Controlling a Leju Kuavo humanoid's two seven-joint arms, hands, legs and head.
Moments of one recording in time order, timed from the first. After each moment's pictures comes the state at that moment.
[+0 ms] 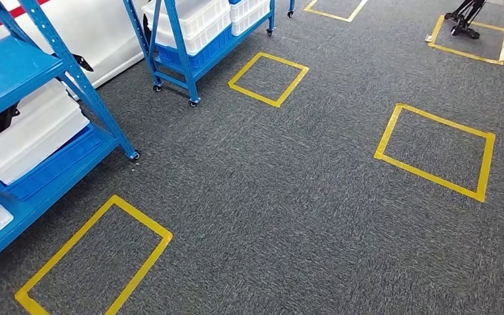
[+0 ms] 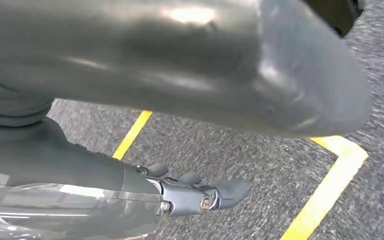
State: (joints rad) left arm -0.05 -0.08 1.45 -0.37 -1.27 -0.13 -0.44; right arm -0.05 0.20 -1.47 -0.26 1.44 0.01 -0.31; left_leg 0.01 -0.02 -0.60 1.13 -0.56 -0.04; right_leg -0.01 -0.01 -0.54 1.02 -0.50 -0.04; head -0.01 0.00
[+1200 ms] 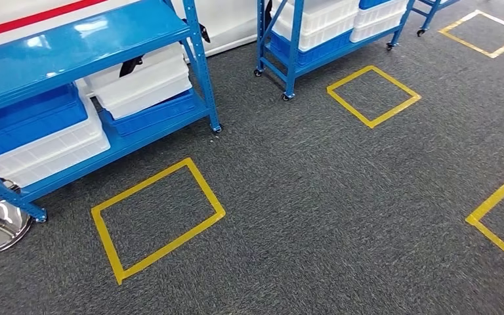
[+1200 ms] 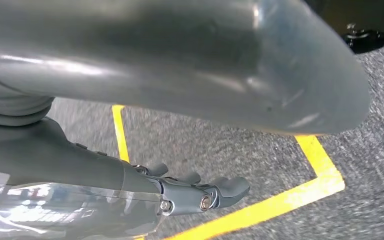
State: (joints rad) left arm -0.06 -0.10 1.45 -0.37 -1.27 -0.13 -0.43; right arm -0.04 0.20 -1.45 -0.26 1.47 -0.01 -0.24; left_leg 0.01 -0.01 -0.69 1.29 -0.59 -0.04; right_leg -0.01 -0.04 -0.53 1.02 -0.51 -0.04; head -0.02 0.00
